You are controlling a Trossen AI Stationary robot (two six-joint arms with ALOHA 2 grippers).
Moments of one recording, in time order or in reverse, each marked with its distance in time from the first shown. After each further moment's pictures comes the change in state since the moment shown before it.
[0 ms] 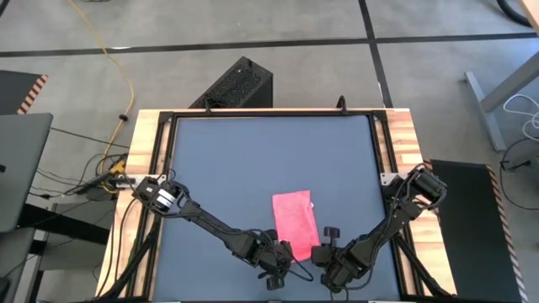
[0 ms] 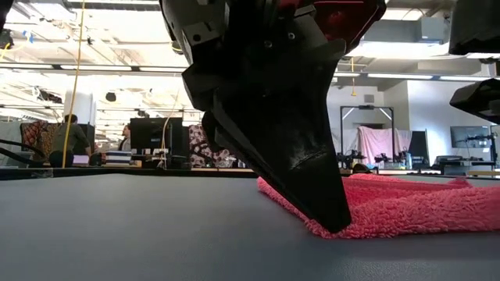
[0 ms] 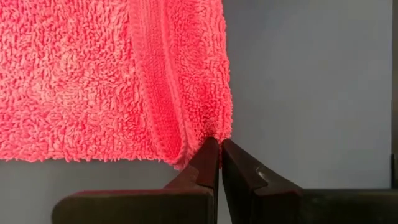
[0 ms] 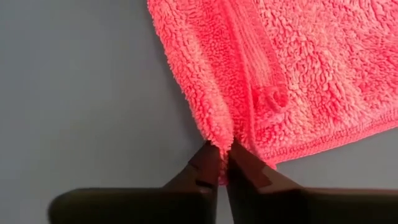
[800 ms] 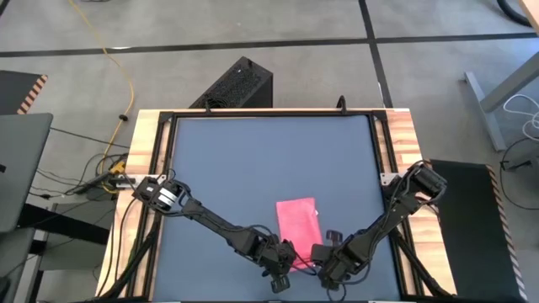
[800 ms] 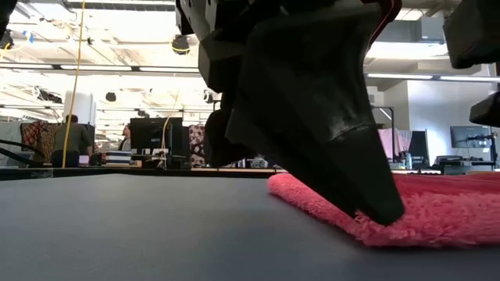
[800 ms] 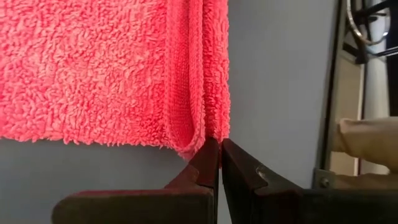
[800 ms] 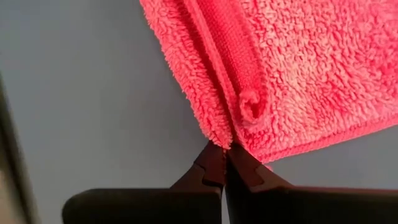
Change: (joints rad) left arm 0.021 0.002 0.000 0.073 0.172 -0.162; right arm -0.014 -0.045 0.001 0.009 -0.262 0.102
